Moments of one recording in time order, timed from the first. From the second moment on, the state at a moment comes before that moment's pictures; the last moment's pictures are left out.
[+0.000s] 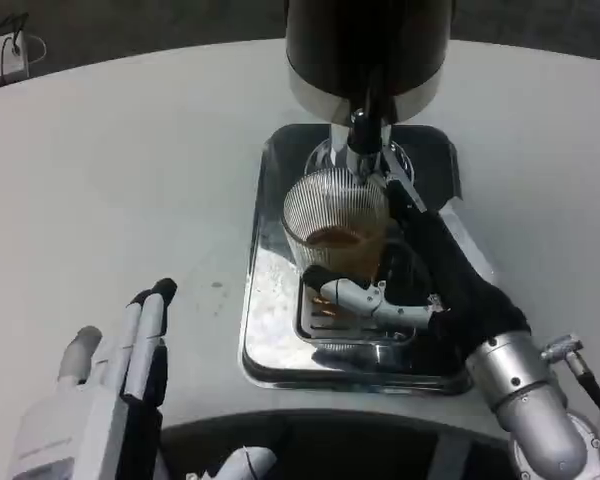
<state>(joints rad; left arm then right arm) 0.42 0.15 -0.11 -0.65 0.95 -0.01 0.18 -0.54 -0.18 0.12 0.24 -0.33 -0.24 -0.01</state>
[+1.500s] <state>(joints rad) 0.40 0.13 -0.10 -0.66 0.95 0.03 0.16 -0.53 -0.09 0.08 0.22 -0.28 -0.20 -0.11</state>
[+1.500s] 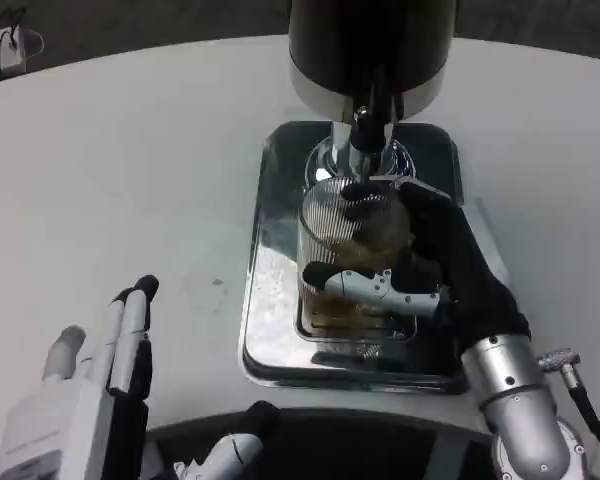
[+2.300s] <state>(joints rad) 0.38 0.12 -0.11 -0.65 0.96 0.03 0.16 -0.37 -0.07 0.13 -0.02 -0.25 -0.16 -0.03</state>
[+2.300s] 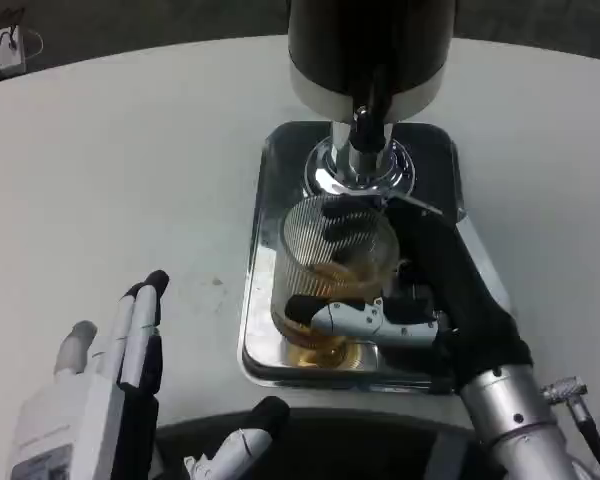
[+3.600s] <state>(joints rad) 0.66 0.19 -0.06 -1.03 1.31 -0.11 -0.16 -0.04 -0.26 0.05 -0.55 -0.14 -0.15 0.22</state>
